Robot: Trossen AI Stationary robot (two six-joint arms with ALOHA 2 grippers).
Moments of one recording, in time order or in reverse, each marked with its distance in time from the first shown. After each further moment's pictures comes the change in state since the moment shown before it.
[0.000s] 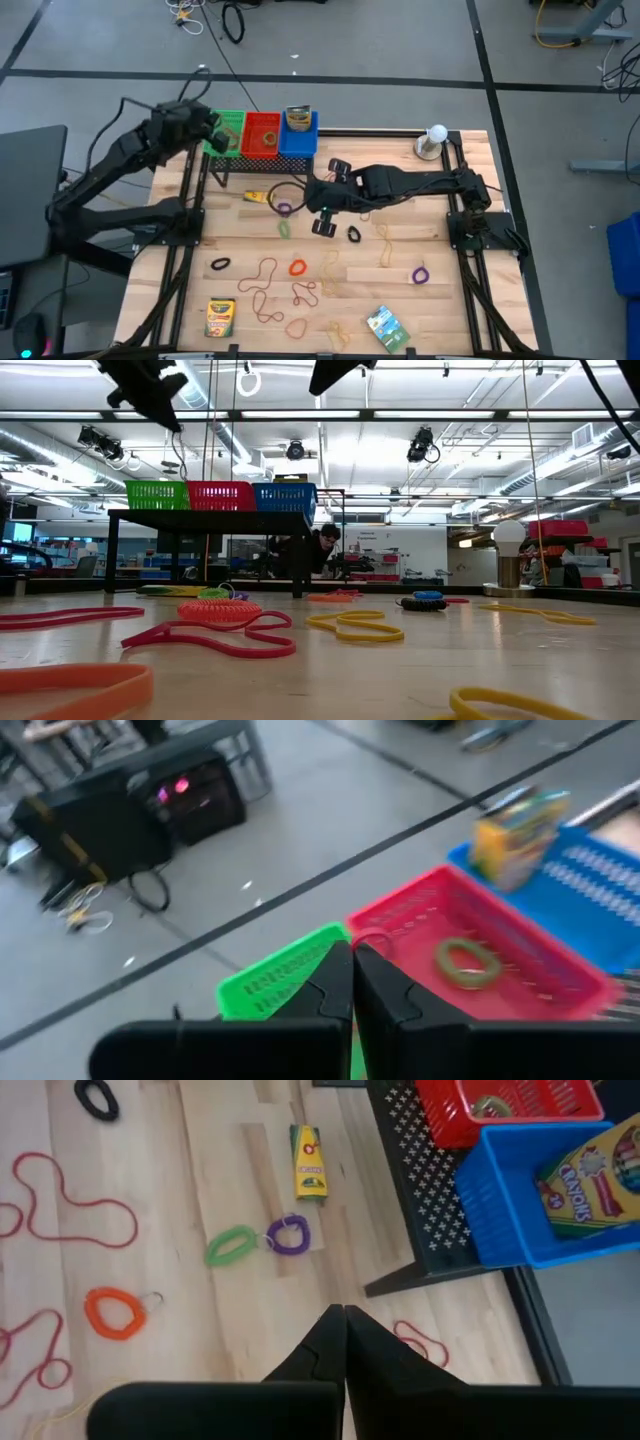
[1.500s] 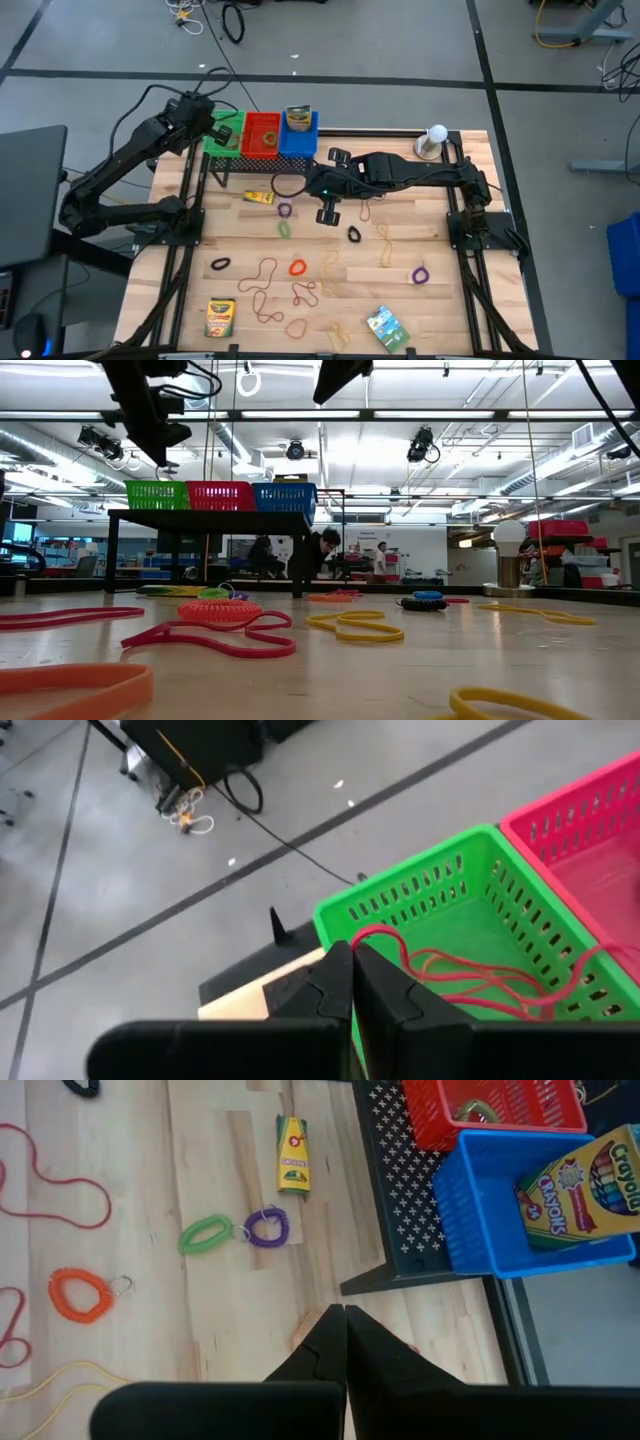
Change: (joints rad) left arm 0.136 0.179 -0.002 -0.099 -0.141 0.012; right arm -0.062 -0.012 0.001 -0.008 -0.046 -0.123
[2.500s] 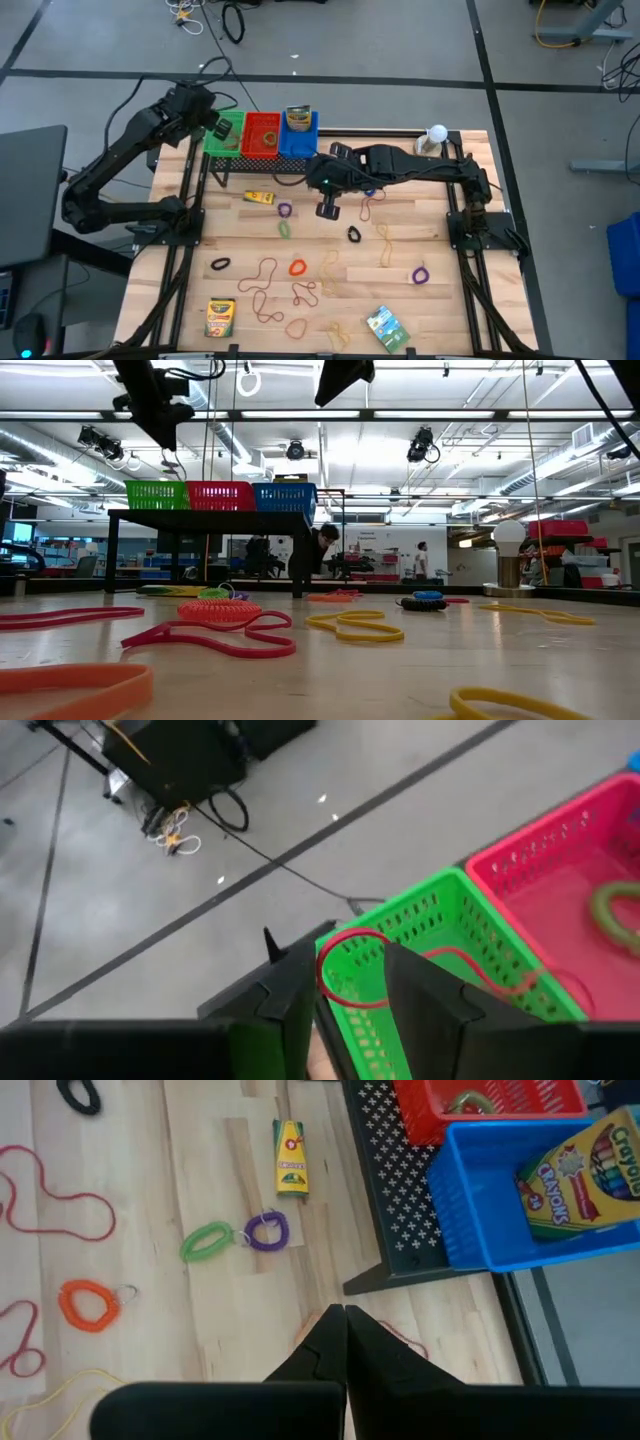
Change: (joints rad) left arm 0.018 0.048 0.164 -0.089 0.059 0.067; right arm -0.046 -0.013 0.000 0.004 -0.056 0.018
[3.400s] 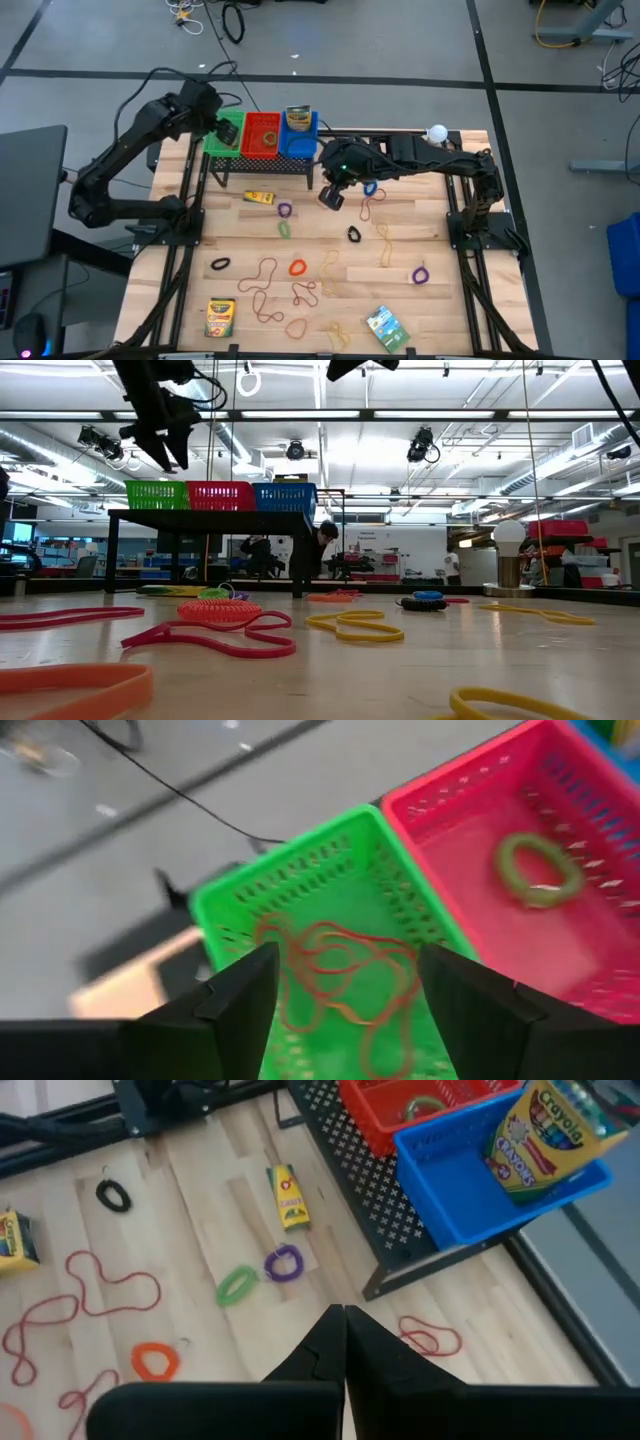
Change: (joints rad) left arm 0.094 0.081 0.001 -0.073 0.332 -0.129; right arm -0.017 -0.091 0.000 -0.001 -0.029 0.251
